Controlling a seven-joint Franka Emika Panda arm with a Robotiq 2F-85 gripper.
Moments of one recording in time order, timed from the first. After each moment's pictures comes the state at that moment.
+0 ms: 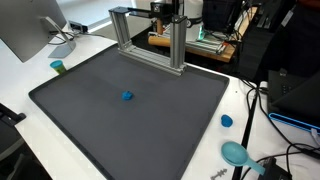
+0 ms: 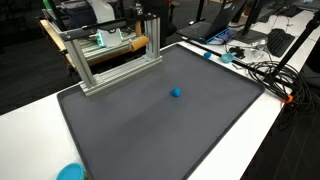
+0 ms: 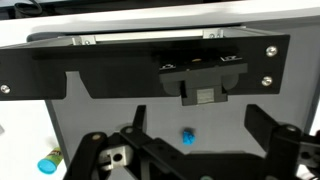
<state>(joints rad) -0.04 -0.63 0.04 -2.48 -0.08 1.88 0.10</state>
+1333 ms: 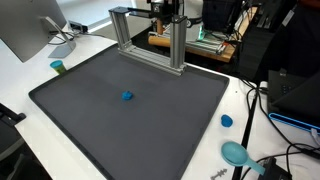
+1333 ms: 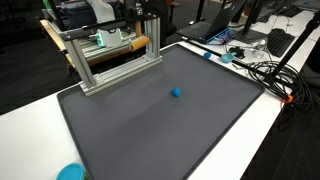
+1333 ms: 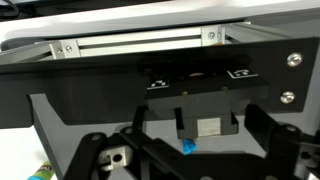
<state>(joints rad) -0.02 -0.63 0.04 -2.65 -0.07 2.08 0.15</state>
